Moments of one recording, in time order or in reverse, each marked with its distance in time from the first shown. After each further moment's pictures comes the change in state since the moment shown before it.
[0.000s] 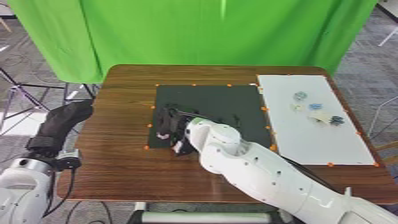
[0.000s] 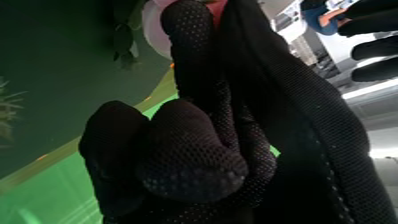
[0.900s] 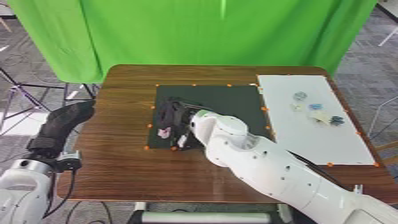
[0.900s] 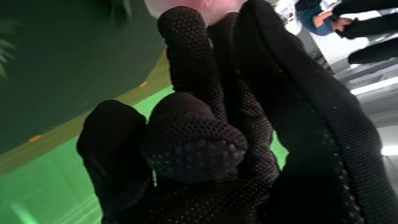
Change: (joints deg) left arm 0.3 -0.4 -0.1 -0.1 0.8 -0.5 -0.1; right arm 1.0 1.9 2.3 -3.0 1.4 -3.4 -0.3
